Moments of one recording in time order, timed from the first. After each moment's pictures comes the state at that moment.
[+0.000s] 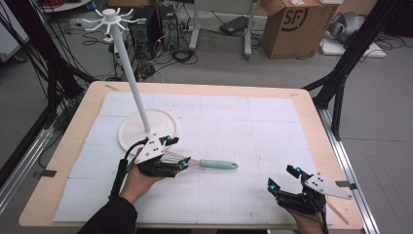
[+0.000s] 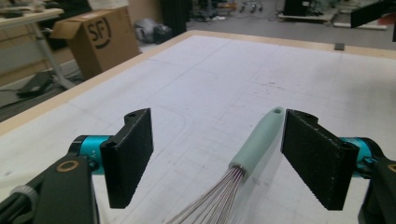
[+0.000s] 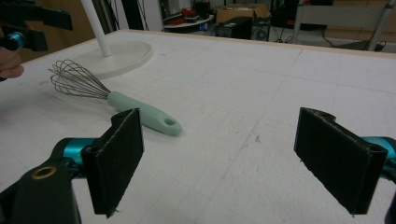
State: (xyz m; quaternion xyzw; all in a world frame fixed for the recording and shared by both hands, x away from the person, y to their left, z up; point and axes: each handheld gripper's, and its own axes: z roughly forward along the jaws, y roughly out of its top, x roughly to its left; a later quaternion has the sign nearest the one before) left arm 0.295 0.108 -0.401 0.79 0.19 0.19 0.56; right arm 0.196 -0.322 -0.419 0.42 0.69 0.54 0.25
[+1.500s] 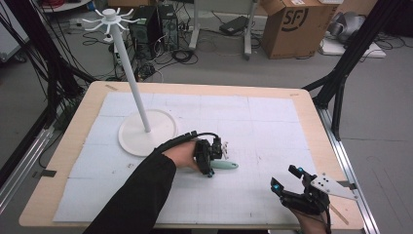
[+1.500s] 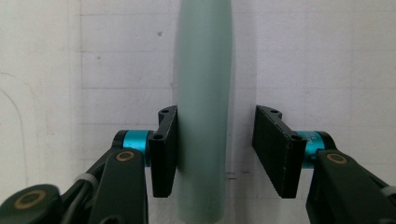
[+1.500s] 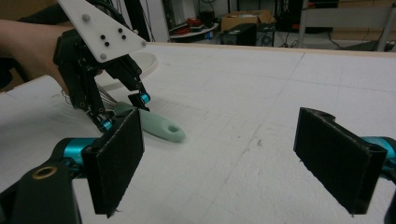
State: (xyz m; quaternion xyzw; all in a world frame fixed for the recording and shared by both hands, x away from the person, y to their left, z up) left arm 0.360 -0.033 -0.421 0.99 0.00 0.00 0.16; right arm 0.195 -0.330 -0.419 0.42 0.67 0.56 0.23
